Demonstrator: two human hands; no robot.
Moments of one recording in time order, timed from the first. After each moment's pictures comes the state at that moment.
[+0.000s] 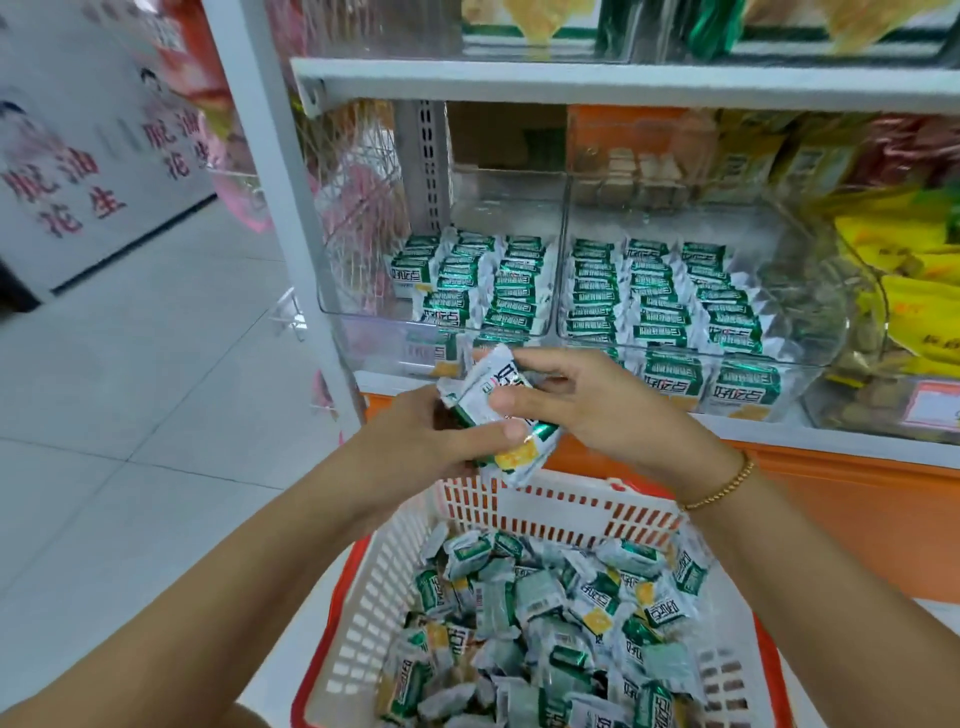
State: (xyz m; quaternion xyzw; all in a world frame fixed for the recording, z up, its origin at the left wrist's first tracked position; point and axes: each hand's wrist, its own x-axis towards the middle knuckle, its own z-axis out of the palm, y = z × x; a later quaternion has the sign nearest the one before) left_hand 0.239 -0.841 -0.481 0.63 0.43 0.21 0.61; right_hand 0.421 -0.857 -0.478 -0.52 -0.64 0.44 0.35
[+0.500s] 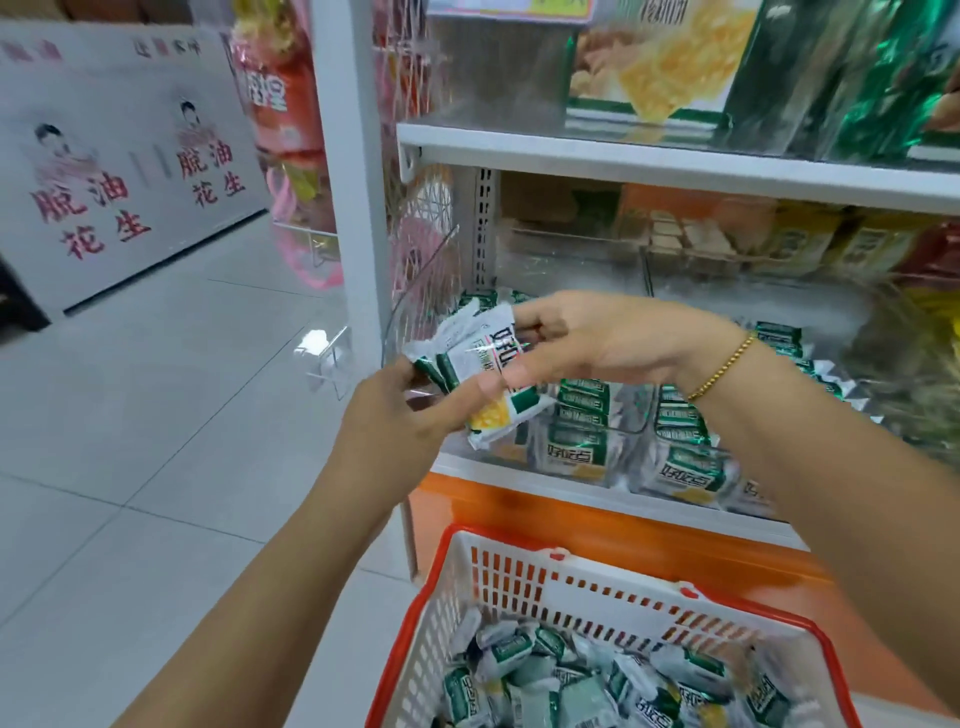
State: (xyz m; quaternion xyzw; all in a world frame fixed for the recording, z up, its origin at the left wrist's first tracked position) left_hand 0.190 -0.749 -0.468 0.61 0.47 0.44 0.46; right_hand 0.384 -0.718 -0.412 -0.45 -0.70 0.53 0.18
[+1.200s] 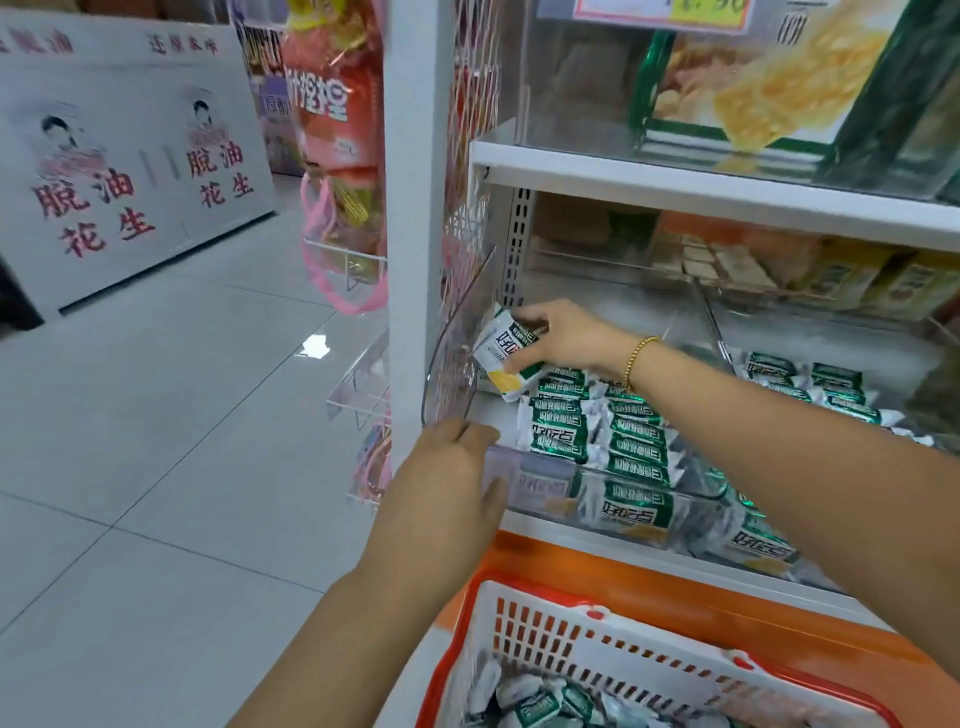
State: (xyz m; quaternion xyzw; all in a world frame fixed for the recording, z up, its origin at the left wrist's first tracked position) left_hand 0.180 -0.712 -0.506 0.81 0.52 0.24 0.12; right_hand 0.356 -0.596 -0.456 -0.64 -0.67 0.32 0.20
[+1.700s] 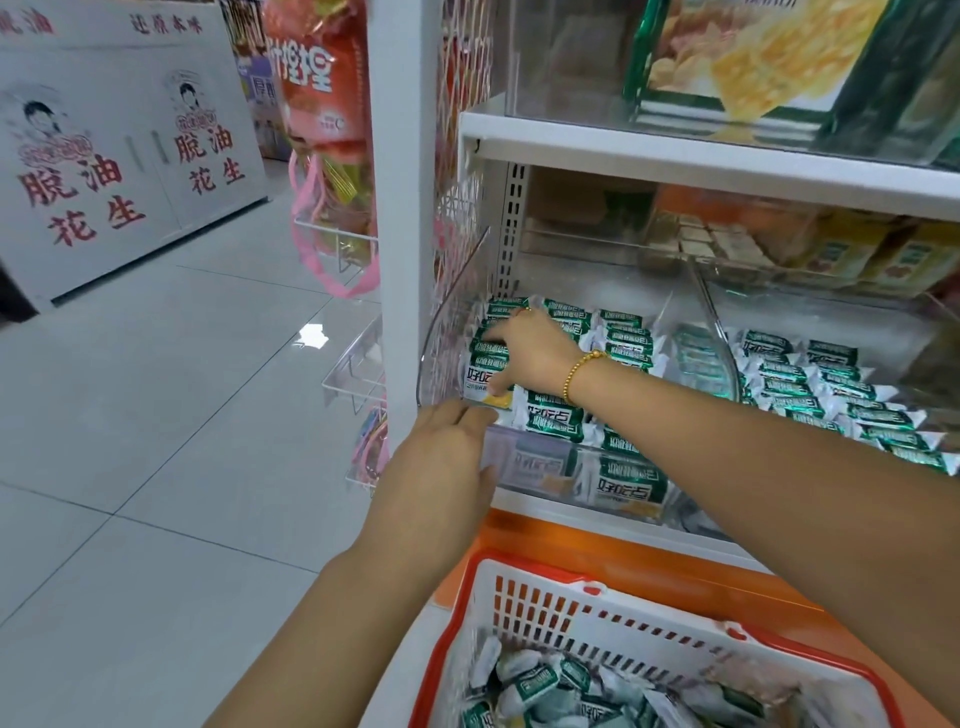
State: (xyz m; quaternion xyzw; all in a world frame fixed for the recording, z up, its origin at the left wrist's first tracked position) left_hand 0.180 -0.712 -0.509 0.83 0.51 0.23 0.08; right_hand 0.337 -0.578 -0.506 -0.66 -0.75 0.04 -0.02
